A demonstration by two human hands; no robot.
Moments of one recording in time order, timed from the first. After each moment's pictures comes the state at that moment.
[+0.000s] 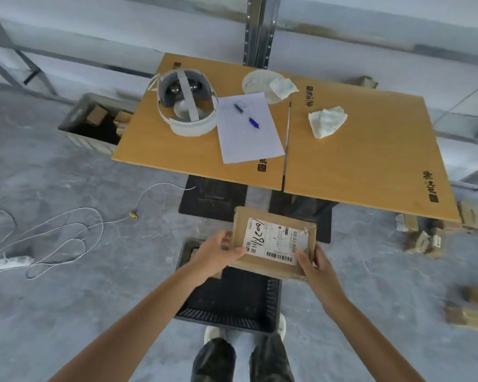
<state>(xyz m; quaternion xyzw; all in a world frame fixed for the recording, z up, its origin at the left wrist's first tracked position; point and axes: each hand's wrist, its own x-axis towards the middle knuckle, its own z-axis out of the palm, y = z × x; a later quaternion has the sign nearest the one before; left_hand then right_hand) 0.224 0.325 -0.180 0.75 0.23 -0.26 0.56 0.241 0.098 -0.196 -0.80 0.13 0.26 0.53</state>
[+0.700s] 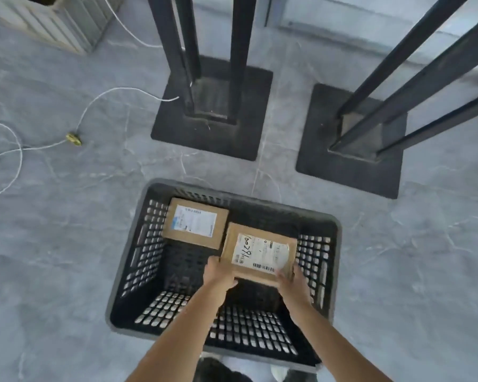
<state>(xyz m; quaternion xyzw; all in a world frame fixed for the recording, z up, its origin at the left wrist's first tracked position) 0.199 0.292 -0.775 0.52 0.59 -0.28 0.56 0.212 0.136 -0.757 -0.79 0.28 0.37 0.40</state>
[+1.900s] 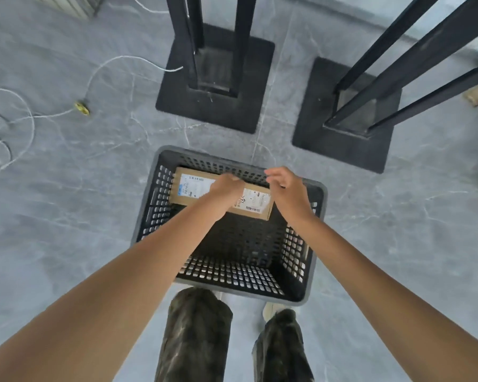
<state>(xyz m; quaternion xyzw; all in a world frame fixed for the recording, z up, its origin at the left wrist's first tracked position) 0.273 0.318 -0.622 0.68 0.41 -0.33 0.51 0.292 0.188 -0.607 -0.86 0.04 0.29 0.42</state>
